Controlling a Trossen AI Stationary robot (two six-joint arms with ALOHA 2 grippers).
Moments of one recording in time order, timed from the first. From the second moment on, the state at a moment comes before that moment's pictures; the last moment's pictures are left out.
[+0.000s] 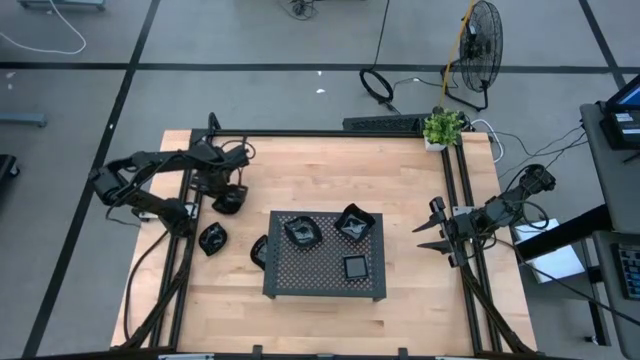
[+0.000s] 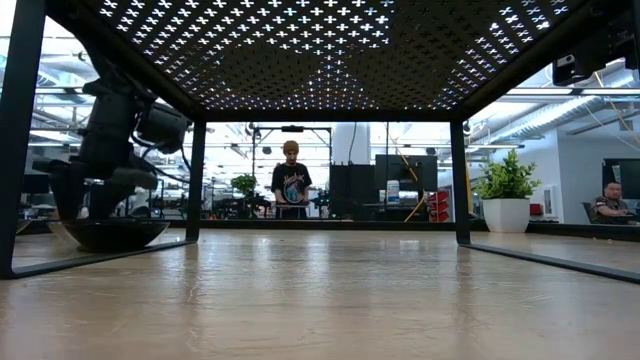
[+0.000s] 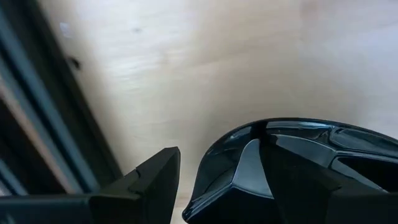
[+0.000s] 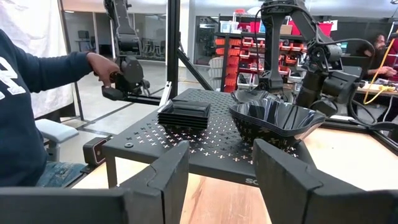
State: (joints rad) left arm 0.74 1.39 0.63 -0.94 -0.01 -0.61; right arm 0.62 0.03 0.14 -0.07 0.36 -0.04
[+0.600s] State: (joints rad) left arm 0.72 1.39 0.63 -0.86 0.06 -0.52; right arm 0.62 0.03 0.14 -0.07 0.36 -0.04
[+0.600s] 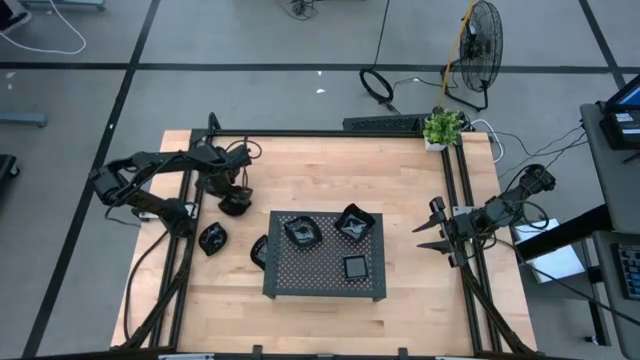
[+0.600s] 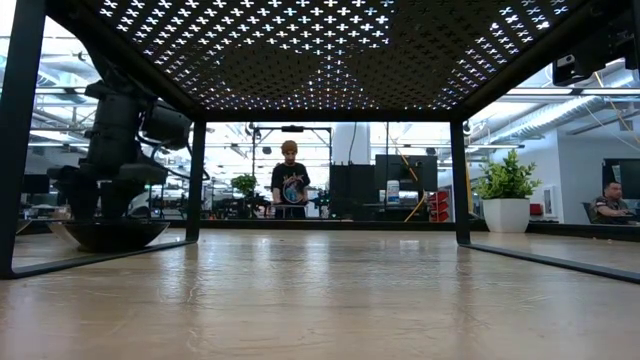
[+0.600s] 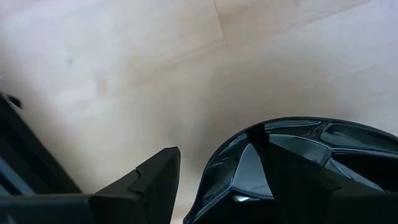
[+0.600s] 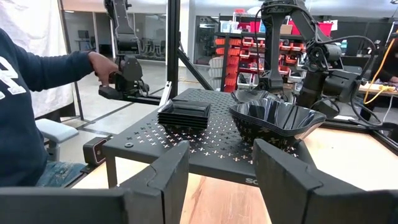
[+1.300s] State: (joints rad) left arm 0.72 1.39 0.63 -0.71 0.13 -0.36; right arm 0.62 0.03 0.14 -0.07 0.36 -0.04
